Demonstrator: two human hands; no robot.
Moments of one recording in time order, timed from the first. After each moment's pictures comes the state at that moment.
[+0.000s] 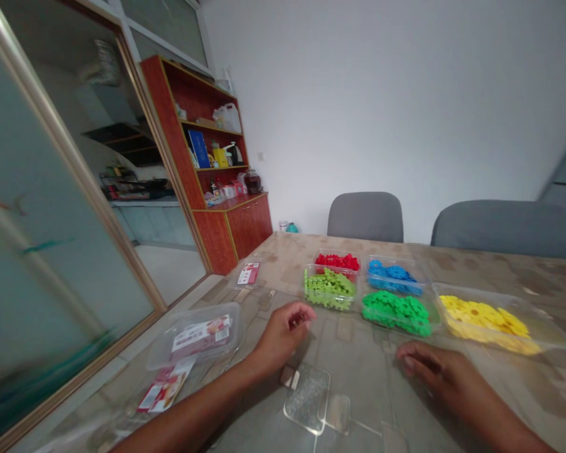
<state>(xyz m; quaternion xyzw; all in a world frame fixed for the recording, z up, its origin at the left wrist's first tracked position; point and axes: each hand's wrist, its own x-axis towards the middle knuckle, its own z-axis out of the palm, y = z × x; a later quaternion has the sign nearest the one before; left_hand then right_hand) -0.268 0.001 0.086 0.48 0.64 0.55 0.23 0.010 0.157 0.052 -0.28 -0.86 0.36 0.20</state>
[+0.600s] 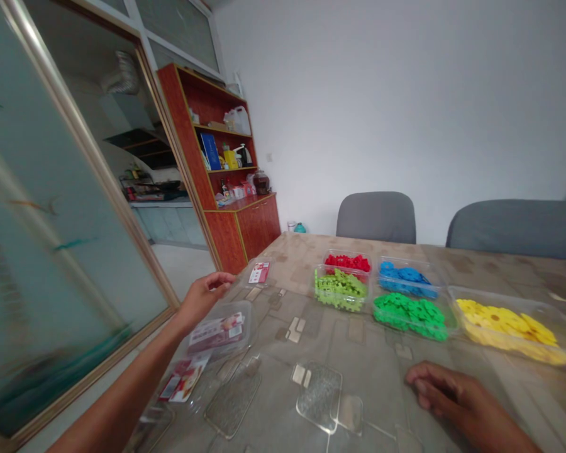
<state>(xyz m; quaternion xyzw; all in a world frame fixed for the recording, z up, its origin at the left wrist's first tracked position) -0.400 -0.085 0.136 0.37 0.75 0.54 0.04 0.007 0.135 0.040 -0.32 -0.79 0.49 0.18</state>
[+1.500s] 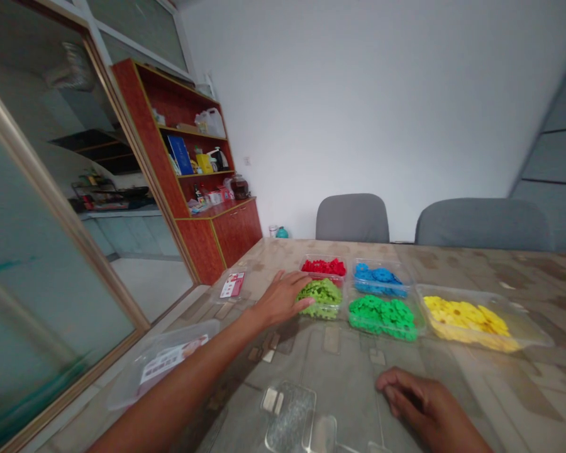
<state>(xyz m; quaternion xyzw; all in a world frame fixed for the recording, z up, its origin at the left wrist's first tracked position) -0.313 0.085 0.118 0.75 0.65 0.16 -0.03 0.004 0.129 0.037 -0.30 -0.83 0.43 0.17</state>
